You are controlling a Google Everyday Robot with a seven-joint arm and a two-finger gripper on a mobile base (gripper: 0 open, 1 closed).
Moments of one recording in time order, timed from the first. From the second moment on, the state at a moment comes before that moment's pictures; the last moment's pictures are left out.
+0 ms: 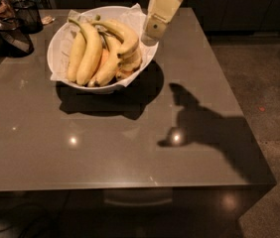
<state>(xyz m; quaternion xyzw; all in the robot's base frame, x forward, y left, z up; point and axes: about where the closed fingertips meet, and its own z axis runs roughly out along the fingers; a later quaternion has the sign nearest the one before) 0.570 -0.039 1.041 -0.62 0.75 0.07 0.23</state>
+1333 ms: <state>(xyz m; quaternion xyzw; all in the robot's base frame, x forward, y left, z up) 0.590 0.015 1.048 -0.48 0.82 0.14 0.26</state>
